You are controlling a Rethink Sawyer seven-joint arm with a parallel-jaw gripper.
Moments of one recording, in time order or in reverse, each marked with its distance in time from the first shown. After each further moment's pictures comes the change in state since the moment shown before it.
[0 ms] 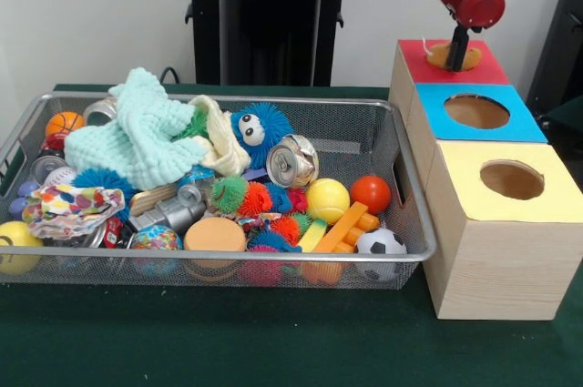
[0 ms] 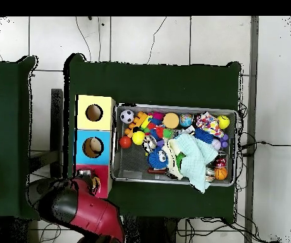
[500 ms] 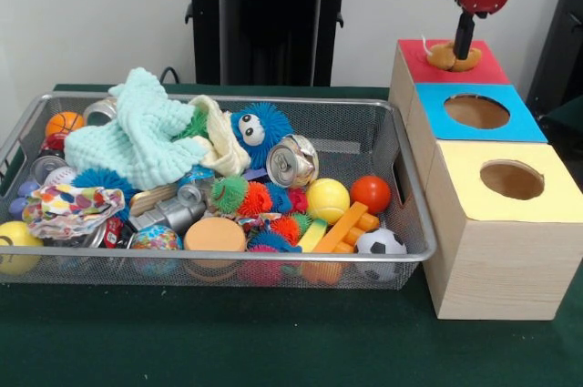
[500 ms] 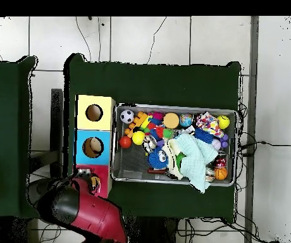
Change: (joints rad) arm -0.017 -0.048 -0.002 0.001 0.000 0.032 0.000
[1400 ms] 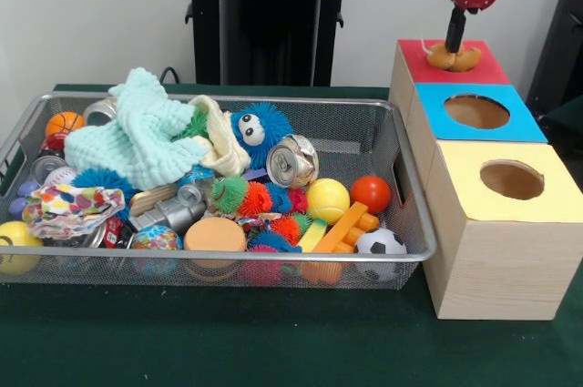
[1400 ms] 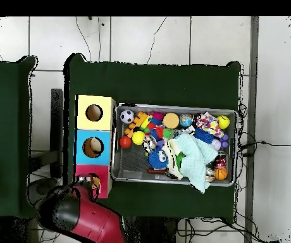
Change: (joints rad) arm 0.010 -0.012 0.006 0.059 0.000 -0.001 0.000
